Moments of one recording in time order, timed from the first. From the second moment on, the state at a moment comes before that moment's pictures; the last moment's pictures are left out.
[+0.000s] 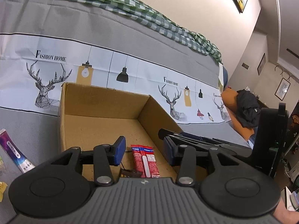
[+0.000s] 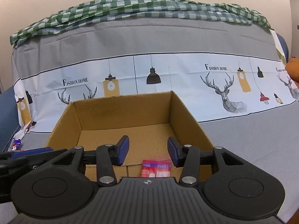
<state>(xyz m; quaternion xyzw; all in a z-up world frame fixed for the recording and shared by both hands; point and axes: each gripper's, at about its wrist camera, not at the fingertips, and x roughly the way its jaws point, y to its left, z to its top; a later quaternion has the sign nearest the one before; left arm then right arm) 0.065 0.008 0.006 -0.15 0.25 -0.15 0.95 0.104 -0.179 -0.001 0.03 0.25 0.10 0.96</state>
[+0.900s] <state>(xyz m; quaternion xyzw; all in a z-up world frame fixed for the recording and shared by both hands) -0.007 0.189 -0.015 -0.08 0.36 -0.04 0.93 0.061 -0.085 0.014 0.09 0.23 0.25 0.94</state>
